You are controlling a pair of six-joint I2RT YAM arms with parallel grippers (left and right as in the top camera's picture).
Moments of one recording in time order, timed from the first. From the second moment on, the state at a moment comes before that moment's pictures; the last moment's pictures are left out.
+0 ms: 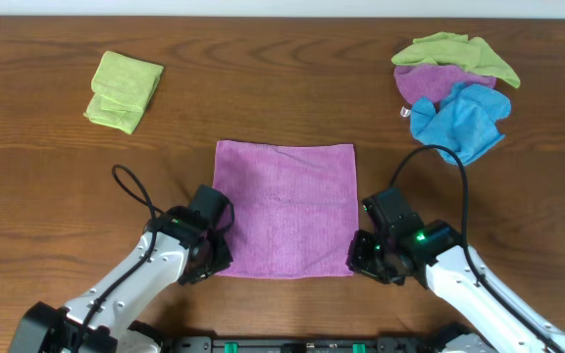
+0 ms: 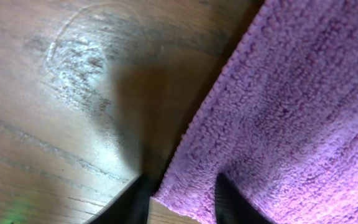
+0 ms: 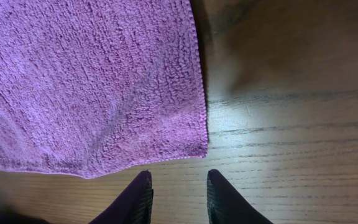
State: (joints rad) left arm -0.44 1.36 0.56 -0.71 0.11 -0.86; right arm 0.50 1.22 0.62 -0.79 -0.24 0.86
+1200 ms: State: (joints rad) left arm -0.44 1.36 0.56 -0.68 0.15 -0.86; right arm 0.52 1.33 0.58 -0.71 -0.21 0.86
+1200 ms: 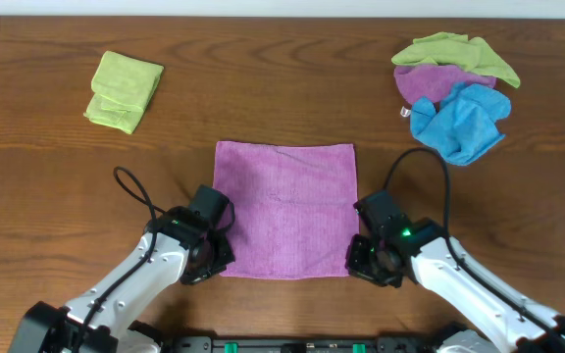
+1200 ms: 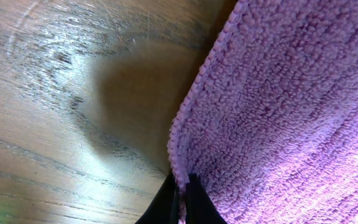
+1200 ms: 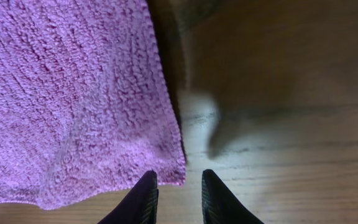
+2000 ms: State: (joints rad) left arm -0.44 1.36 0.56 -0.71 0.16 -0.86; right arm 0.56 1.39 0.58 -0.67 -0.23 0.88
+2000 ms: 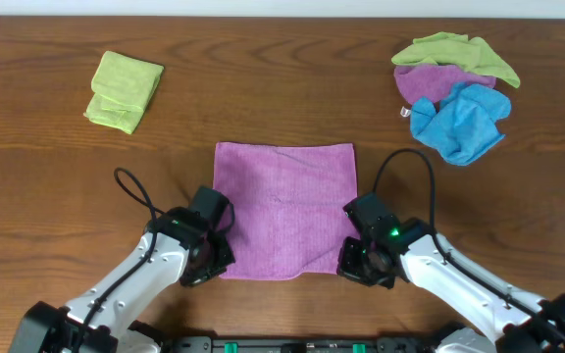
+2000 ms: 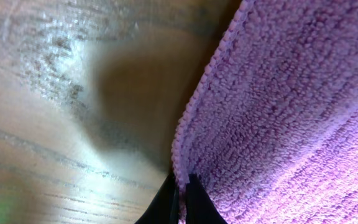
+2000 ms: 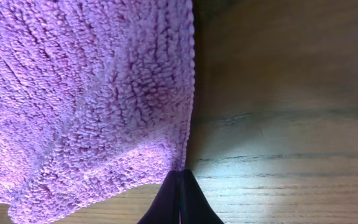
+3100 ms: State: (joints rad) left arm -0.23 1.41 0.93 -0.60 0.15 -0.78; right arm 0.30 1.38 0.80 -0.45 -0.19 0.80
